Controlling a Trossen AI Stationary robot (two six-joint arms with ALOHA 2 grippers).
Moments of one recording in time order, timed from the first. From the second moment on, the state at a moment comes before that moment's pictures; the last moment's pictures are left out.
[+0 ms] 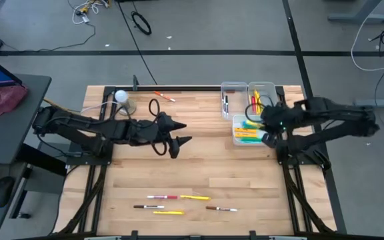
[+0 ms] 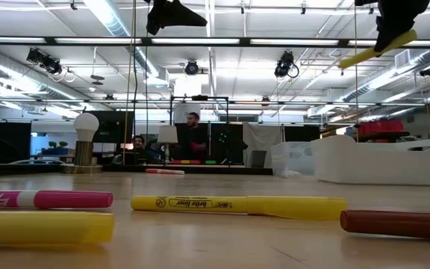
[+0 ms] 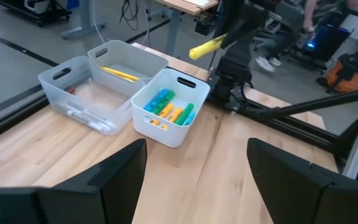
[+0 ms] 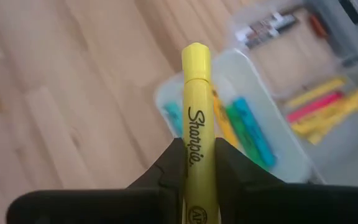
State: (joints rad) left arm -0.15 1.32 1.04 -0.06 -0.43 -0.41; right arm 0.03 0.95 1.19 -1.38 0.23 0.46
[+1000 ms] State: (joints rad) left arm -0.12 1.32 1.04 -0.06 -0.43 -0.41; right arm -0.43 1.14 1.05 -1.47 0.16 -0.15
